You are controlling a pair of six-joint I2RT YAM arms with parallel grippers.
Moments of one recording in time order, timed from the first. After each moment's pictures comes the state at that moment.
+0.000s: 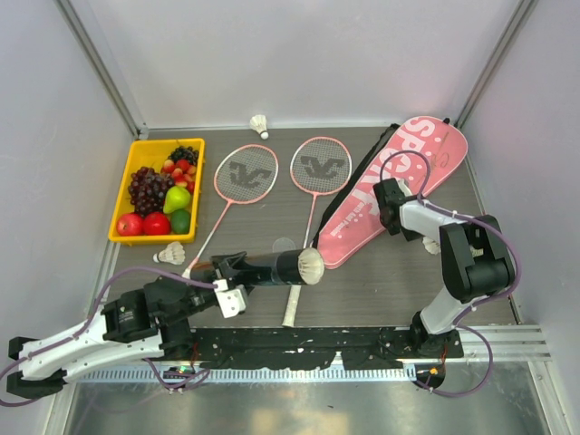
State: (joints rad) left arm -1.23 0.32 0.54 -0.44 -0.19 0.58; right arm 0.24 1.65 0.89 -0.50 0.87 -0.18
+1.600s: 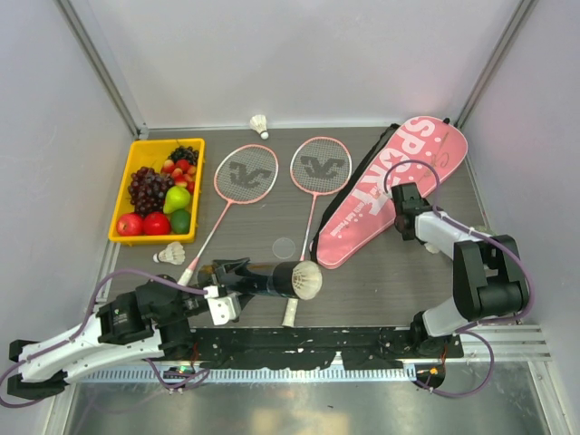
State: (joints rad) left arm -1.23 0.27 0.54 -0.44 -0.05 0.57; right arm 0.15 1.50 0.77 -0.37 0.73 -0.49
